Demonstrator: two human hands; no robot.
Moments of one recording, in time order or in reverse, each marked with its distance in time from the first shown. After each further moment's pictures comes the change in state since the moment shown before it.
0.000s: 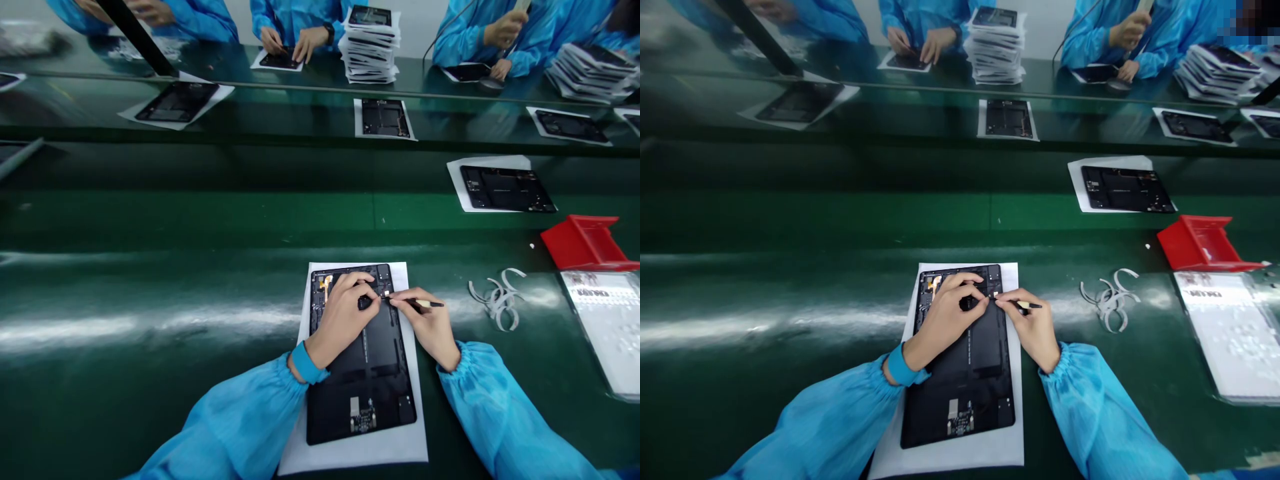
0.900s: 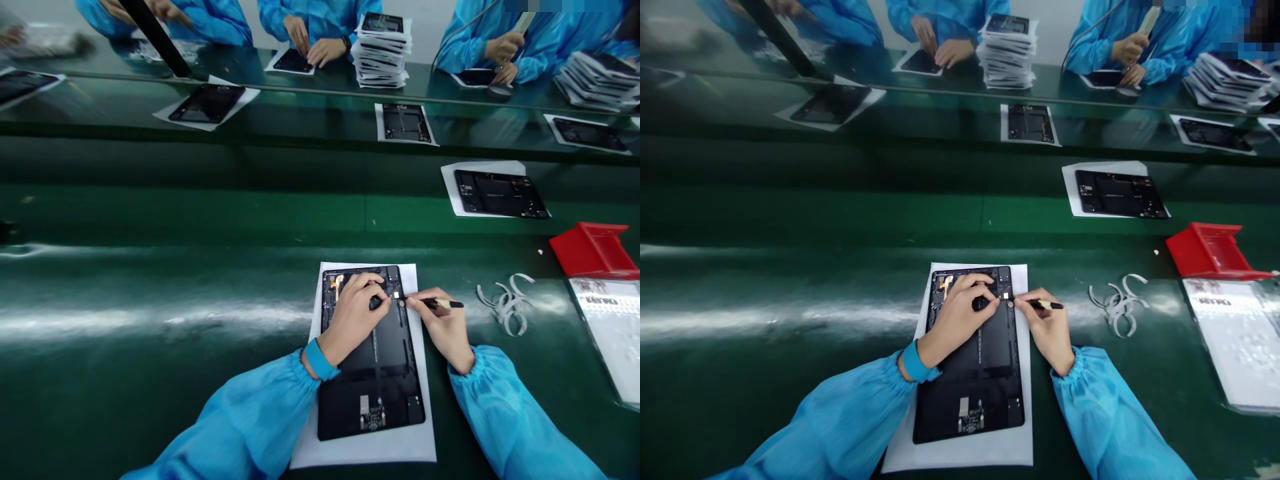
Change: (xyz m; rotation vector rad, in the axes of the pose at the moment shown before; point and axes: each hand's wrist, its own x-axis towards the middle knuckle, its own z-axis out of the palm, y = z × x) left_hand -0.001 -0.003 0.002 0.003 0.002 0.013; right_hand -0.002 0.002 -0.006 -0.018 0.107 0.041
